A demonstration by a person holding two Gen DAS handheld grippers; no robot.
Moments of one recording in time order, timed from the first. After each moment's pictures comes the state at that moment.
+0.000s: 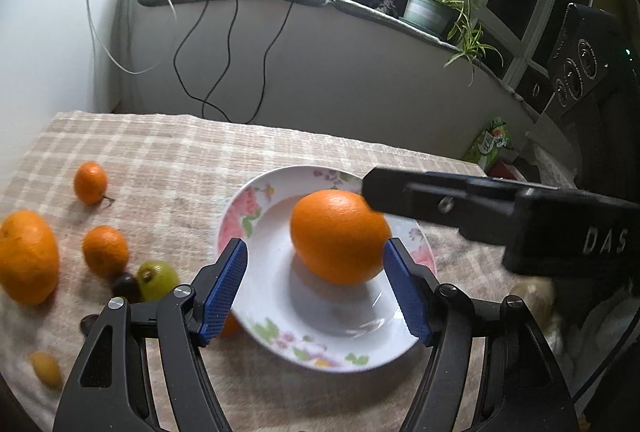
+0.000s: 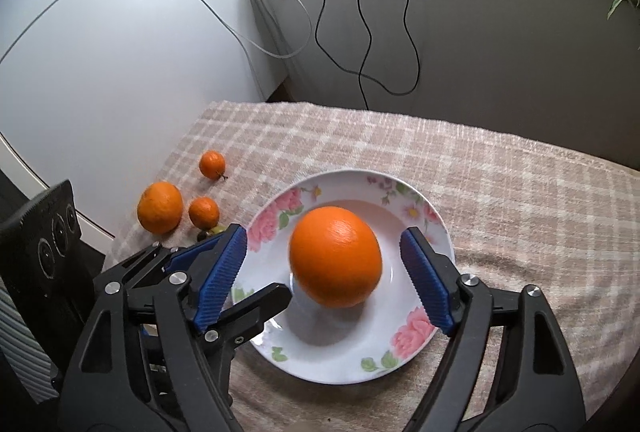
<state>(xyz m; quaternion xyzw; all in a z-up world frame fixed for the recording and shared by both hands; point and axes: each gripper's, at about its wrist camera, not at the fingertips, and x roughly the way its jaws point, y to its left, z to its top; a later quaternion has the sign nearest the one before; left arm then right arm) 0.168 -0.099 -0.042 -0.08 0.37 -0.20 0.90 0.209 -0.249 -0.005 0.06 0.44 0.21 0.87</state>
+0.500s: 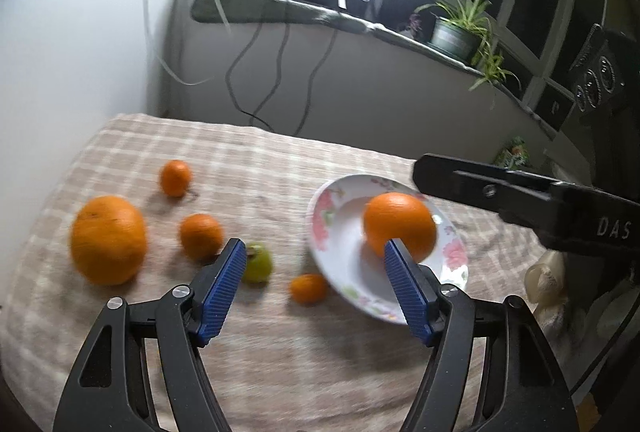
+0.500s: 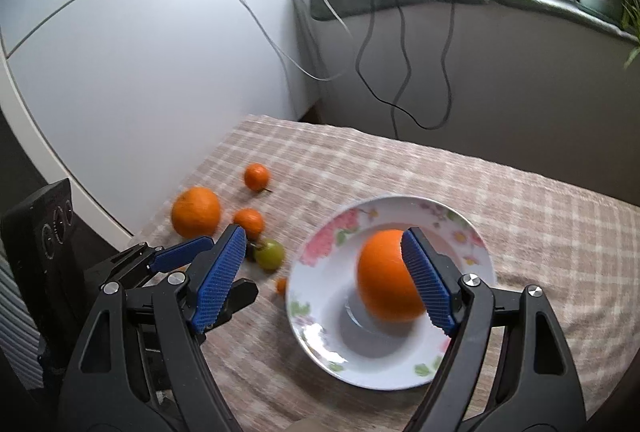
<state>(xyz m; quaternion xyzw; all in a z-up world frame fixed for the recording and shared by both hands) 0.138 -0.036 -0.034 -0.09 0.34 -0.15 0.92 0.182 -0.200 0.015 0.02 0.39 0.24 0.89</state>
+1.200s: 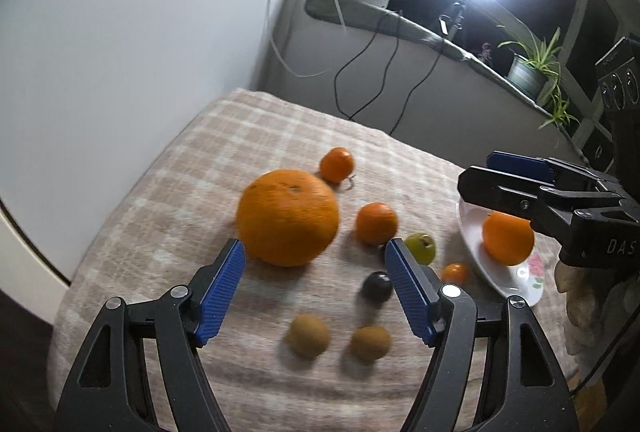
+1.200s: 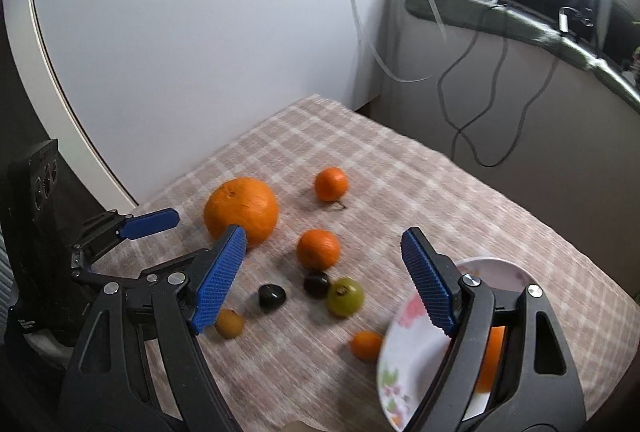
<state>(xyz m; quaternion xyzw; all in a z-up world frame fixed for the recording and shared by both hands) 0.126 0.083 -0.060 -0.14 0.35 -0.05 0.92 0.197 -0.069 -0.004 -0.11 0.40 0.30 0.86</state>
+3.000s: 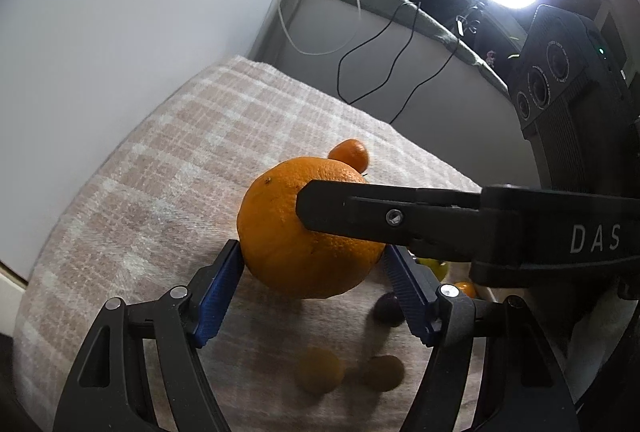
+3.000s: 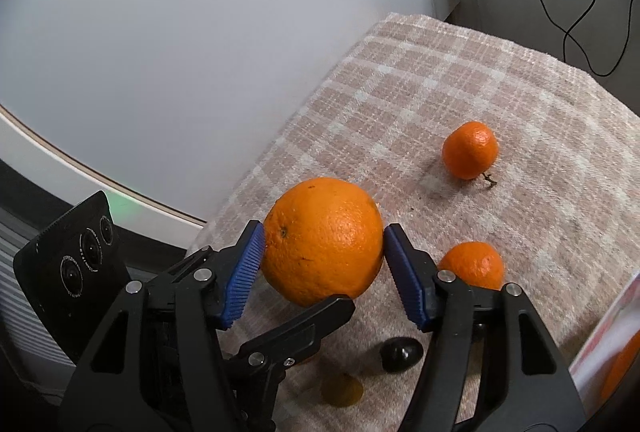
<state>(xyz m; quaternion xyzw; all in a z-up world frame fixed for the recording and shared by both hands) 0.158 0.098 -0.080 -0.21 0.38 -0.08 0.90 0.252 0.004 -0.060 0.04 0.53 0.40 0.75</state>
